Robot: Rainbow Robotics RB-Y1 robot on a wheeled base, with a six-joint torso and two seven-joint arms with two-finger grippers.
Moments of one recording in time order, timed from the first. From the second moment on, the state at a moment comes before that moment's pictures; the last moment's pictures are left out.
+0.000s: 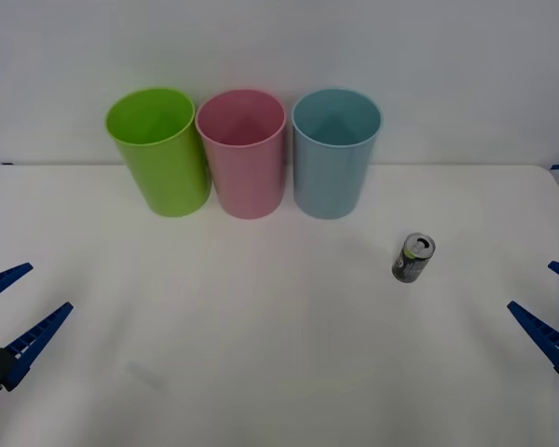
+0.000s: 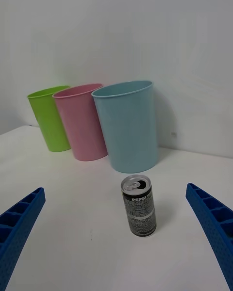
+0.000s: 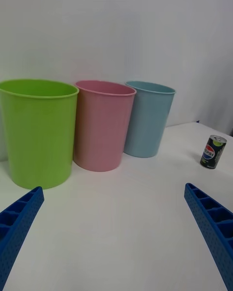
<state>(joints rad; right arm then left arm) 0.35 -0.40 -0.52 -1.66 0.96 -1.22 0.00 0.35 0.40 0.52 -1.66 -0.96 -1.22 0.00</state>
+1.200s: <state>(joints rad) 0.40 -0.42 -0.40 -1.59 0.96 -1.08 0.26 0.35 0.40 0.52 -1.66 -0.96 -1.22 0.00</state>
